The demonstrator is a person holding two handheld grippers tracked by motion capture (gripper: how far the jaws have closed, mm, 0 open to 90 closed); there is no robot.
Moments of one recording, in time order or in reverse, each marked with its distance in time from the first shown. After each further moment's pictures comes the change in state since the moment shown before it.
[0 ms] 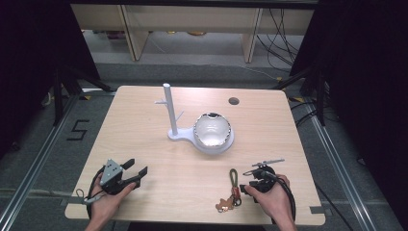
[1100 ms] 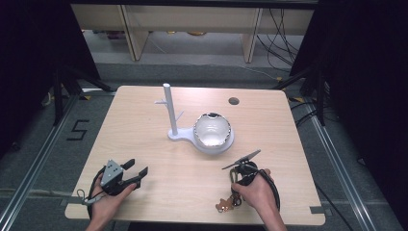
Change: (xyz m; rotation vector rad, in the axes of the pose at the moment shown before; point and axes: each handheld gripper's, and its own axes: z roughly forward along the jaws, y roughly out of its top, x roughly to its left) left arm -0.002 0.000 -0.001 0.012 0.005 0.025; right arm 0.039 0.030 0.017 0.232 -0.107 0.009
